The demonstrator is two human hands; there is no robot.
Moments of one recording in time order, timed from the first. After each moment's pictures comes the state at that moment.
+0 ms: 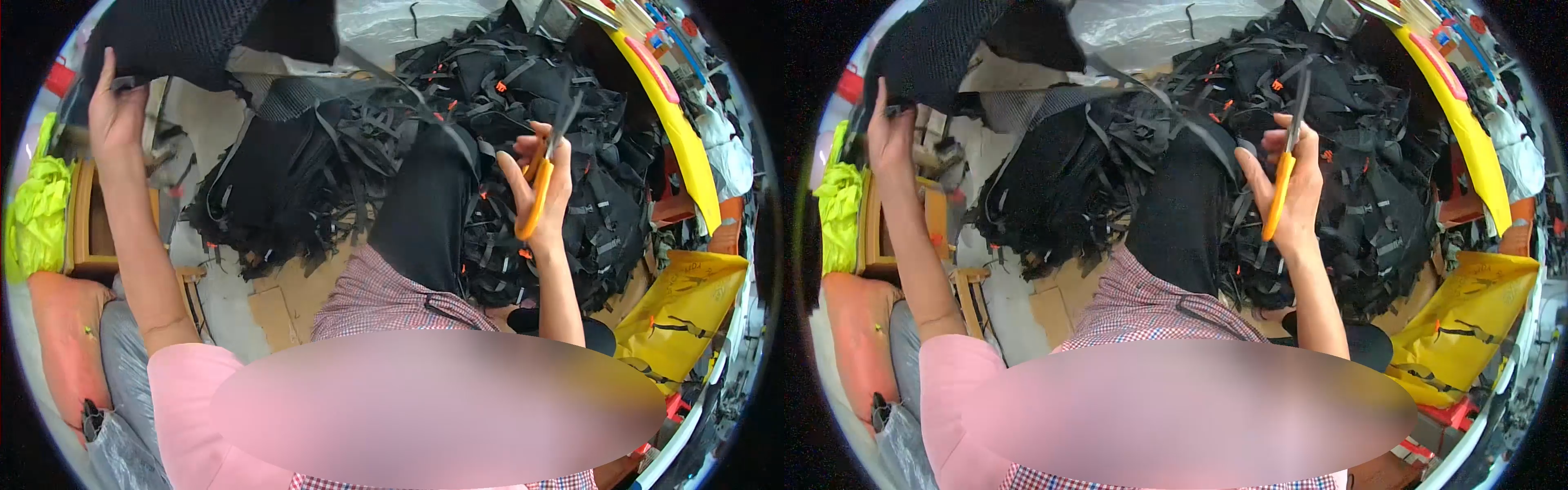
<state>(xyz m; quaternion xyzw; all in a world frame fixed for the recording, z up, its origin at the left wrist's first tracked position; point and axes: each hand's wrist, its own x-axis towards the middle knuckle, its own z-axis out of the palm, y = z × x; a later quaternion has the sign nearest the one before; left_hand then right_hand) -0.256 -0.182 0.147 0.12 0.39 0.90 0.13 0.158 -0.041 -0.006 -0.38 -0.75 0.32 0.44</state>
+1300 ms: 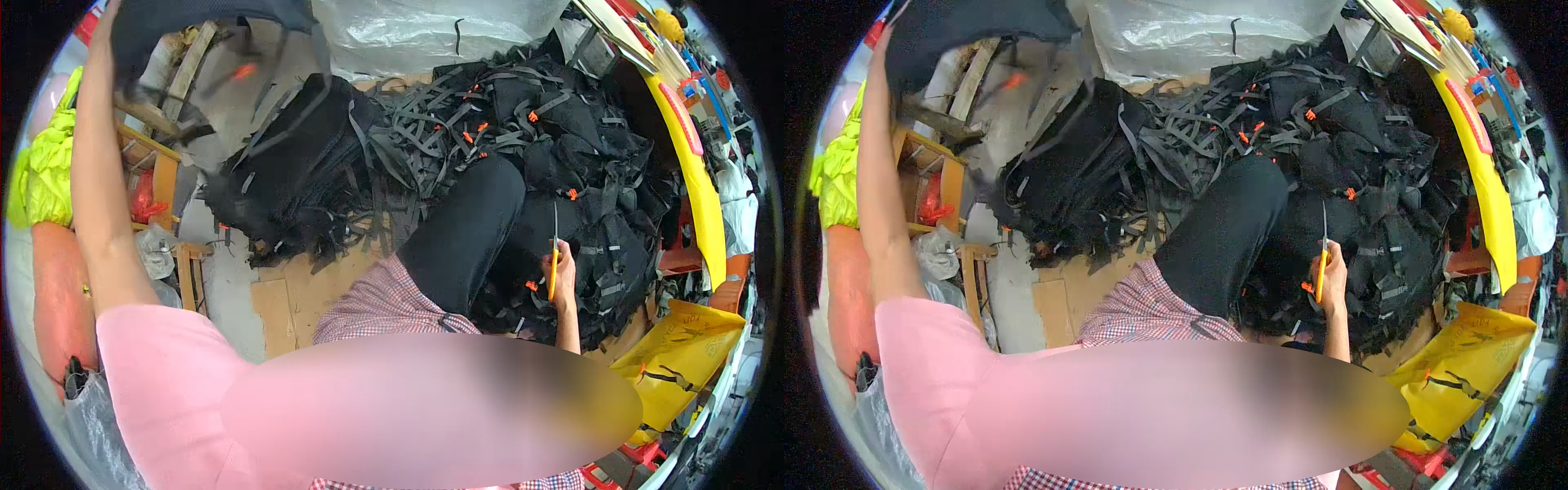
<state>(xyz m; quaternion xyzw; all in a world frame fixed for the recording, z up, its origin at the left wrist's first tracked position) -0.315 -0.202 0.191 0.33 0.67 0.67 -0.01 0.298 0.006 -0.151 -0.56 -0.75 0.32 0.16</state>
